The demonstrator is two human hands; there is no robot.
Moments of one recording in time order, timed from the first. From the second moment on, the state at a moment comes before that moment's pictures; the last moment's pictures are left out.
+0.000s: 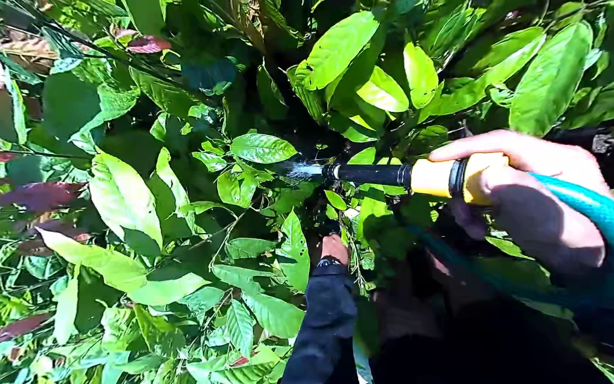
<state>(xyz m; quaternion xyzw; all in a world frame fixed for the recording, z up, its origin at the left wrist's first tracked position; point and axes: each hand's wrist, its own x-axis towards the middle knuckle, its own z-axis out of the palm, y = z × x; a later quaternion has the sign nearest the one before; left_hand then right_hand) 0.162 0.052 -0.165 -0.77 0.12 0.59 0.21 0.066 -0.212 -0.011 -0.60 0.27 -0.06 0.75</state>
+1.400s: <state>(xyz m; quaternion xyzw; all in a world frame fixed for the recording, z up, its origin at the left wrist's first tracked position) 0.201 0.068 -0.168 -0.78 0.19 0.56 0.19 0.056 -0.129 0.015 -0.76 0.30 -0.14 0.57</state>
